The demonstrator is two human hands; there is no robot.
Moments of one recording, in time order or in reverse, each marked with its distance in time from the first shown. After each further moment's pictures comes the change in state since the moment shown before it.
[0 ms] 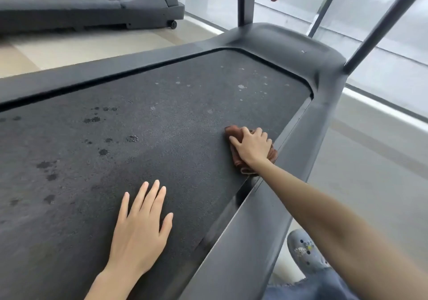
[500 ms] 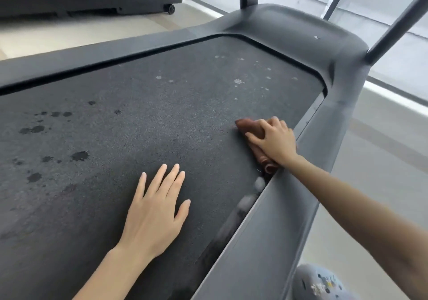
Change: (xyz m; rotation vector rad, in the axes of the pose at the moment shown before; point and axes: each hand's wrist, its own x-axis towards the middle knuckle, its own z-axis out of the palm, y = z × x) left_hand 0.126 0.071 0.022 -0.013 -0.002 0.112; right_hand 0.112 0.099 0.024 0.009 0.080 -0.246
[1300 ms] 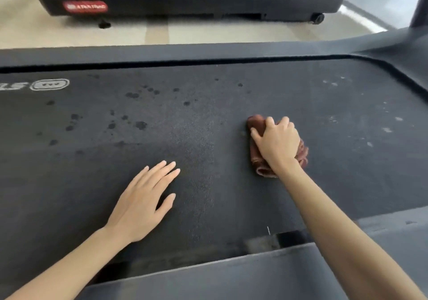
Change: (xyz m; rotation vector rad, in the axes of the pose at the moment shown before) left_hand 0.000 0.040 0.005 0.051 0.103 -0.542; right_hand 0.108 -0.097 0.031 0.165 -0.012 -0.420
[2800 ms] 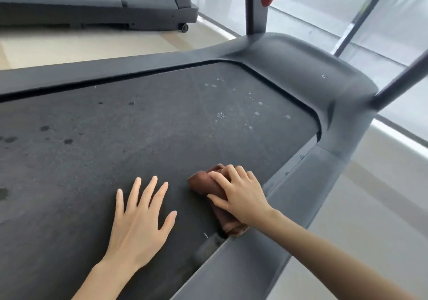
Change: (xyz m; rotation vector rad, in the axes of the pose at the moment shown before) left_hand 0.077 0.087 0.025 -0.032 -0.109 0.246; right_hand -0.131 0.080 -0.048 -0.210 0.006 -0.211
